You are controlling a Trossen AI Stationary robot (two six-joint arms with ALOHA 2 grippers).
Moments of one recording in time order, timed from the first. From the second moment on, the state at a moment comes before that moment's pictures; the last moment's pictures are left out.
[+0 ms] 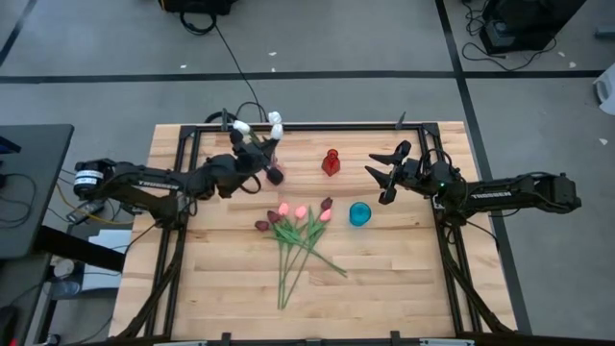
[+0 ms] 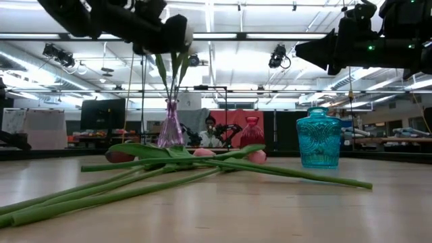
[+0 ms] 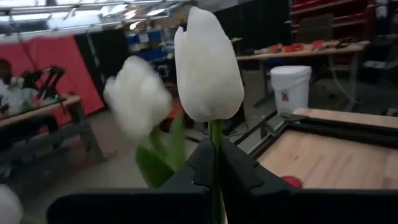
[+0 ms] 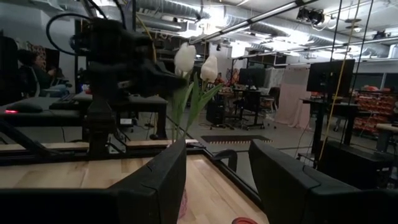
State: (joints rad) left arm 0.14 1.23 0.62 0.68 -0.69 0.18; right arm -0.28 0.88 0.11 0.98 0.08 -0.11
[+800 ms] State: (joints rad) left arm 0.08 1.14 0.58 0.53 -0.81 0.05; right arm -0.28 0.88 0.11 0.98 0.07 -0.11
